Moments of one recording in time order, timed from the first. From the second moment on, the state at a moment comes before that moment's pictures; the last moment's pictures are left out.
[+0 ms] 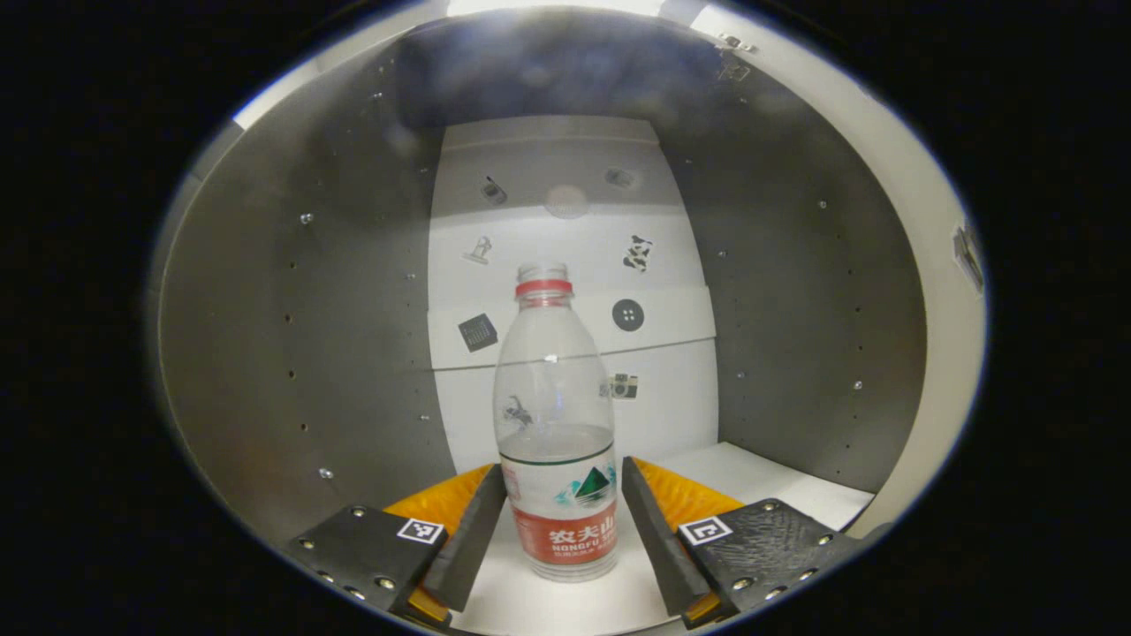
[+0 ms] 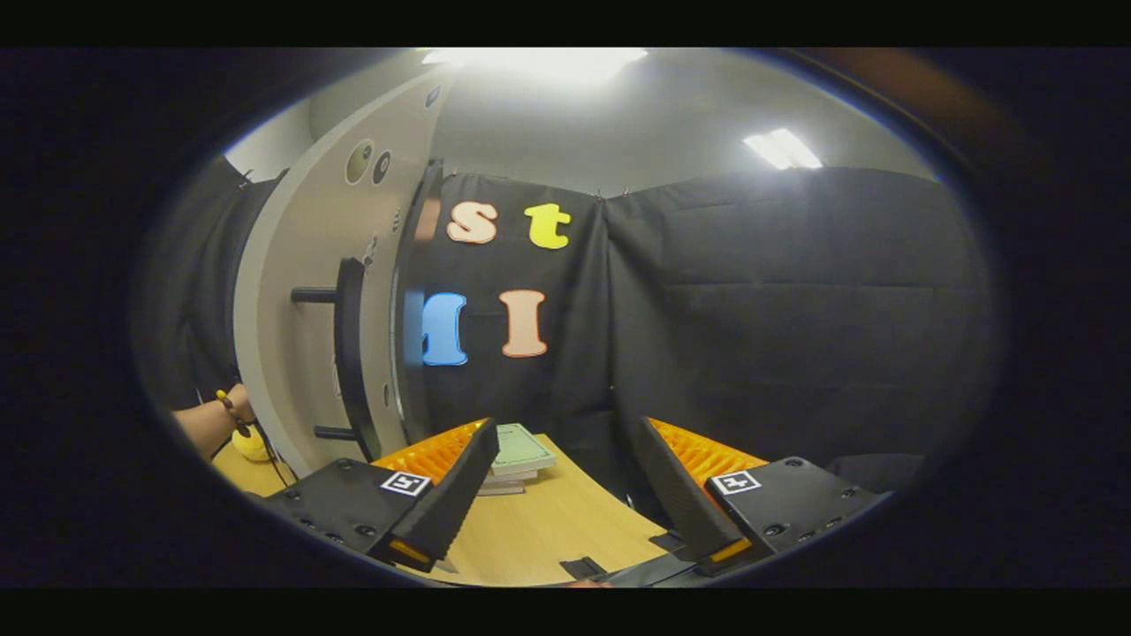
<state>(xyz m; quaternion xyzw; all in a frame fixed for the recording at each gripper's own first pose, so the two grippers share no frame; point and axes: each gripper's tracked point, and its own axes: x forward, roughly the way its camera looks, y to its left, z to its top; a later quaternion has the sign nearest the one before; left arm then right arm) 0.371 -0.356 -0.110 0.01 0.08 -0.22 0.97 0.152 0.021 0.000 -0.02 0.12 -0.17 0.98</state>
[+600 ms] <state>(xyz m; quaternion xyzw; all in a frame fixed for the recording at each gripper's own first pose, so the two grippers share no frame) 0.295 -0.281 -0.038 -0.02 0.03 -0.20 0.98 0.150 0.010 0.008 0.01 0.10 -0.14 0.99</state>
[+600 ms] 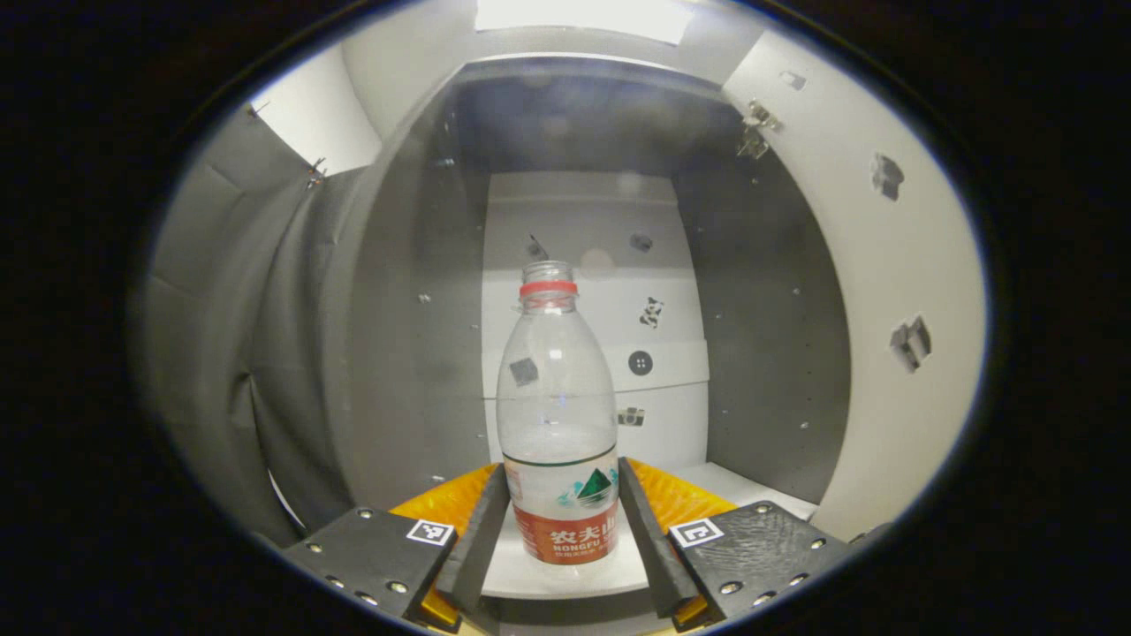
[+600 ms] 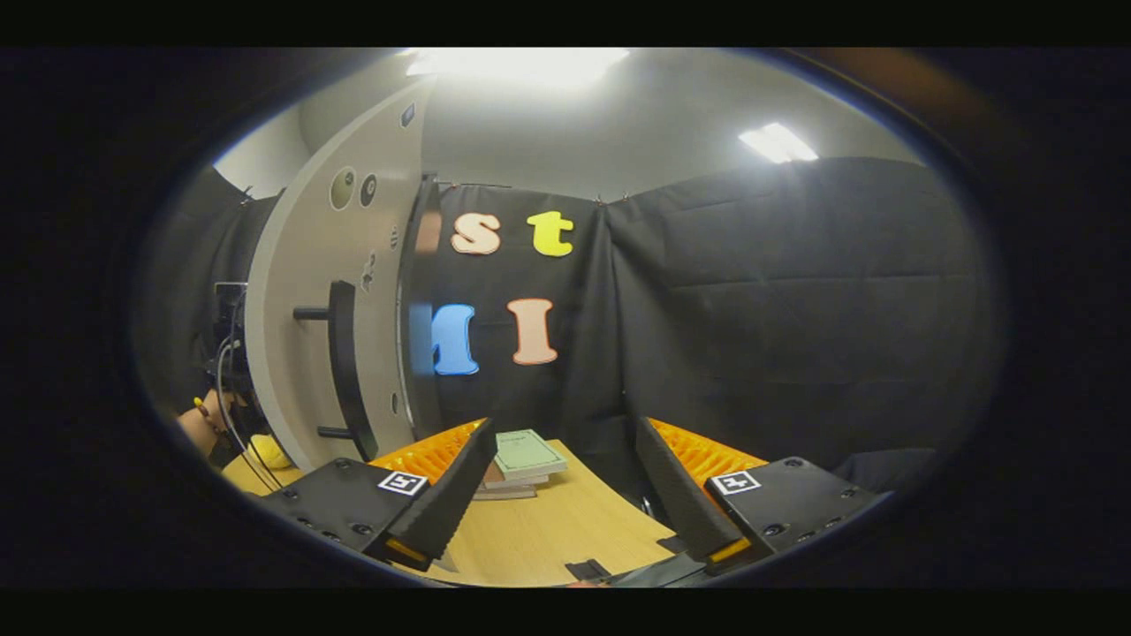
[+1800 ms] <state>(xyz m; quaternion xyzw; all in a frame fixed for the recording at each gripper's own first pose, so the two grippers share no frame) 0.081 -0.074 -0.131 -0.01 0.07 -0.10 0.99 0.165 0.029 -0.008 0.03 0.10 -0.02 0.99</state>
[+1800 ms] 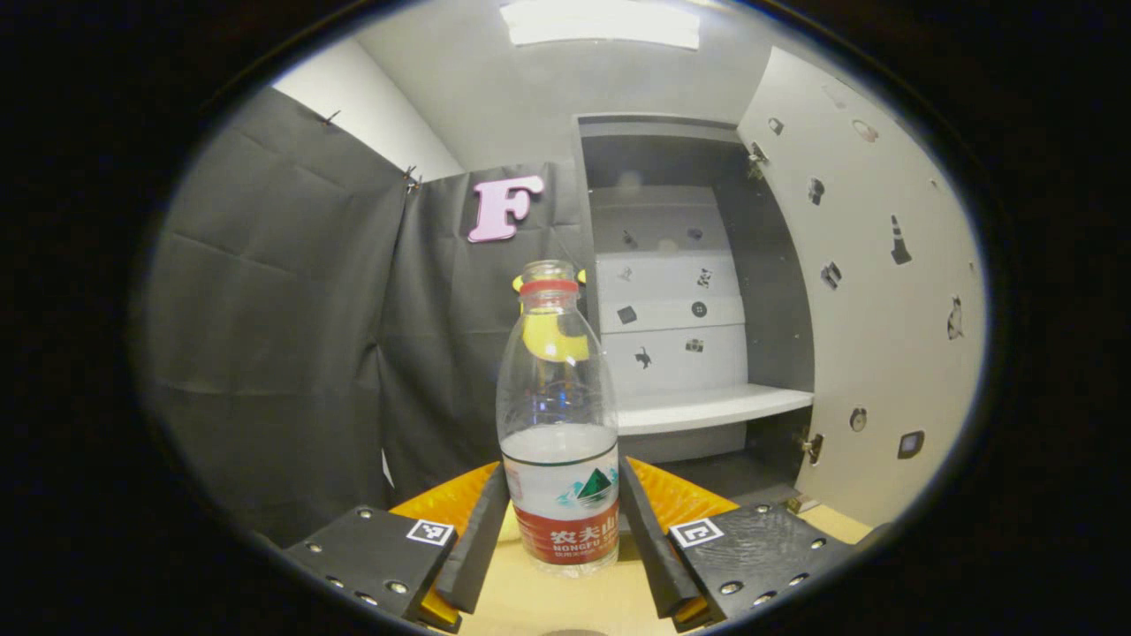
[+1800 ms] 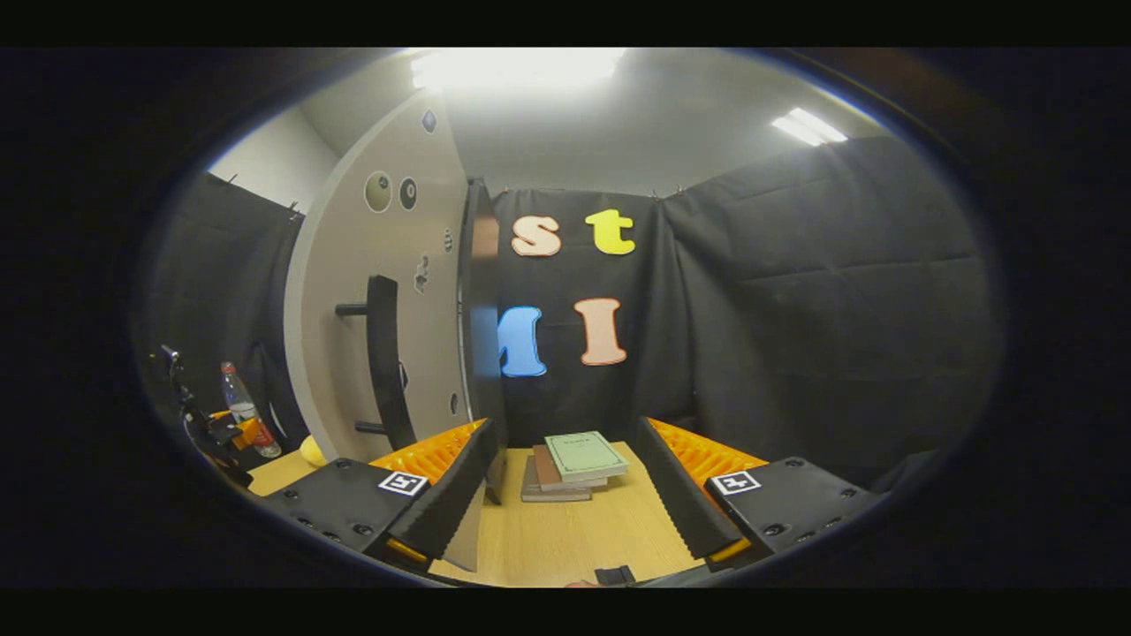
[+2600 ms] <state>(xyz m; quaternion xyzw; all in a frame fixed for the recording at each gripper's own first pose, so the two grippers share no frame) 0.004 -0.059 -0.318 -0.01 0.15 -0.07 0.99 0.154 0.020 -0.040 0.01 0.13 -0.03 0.99</state>
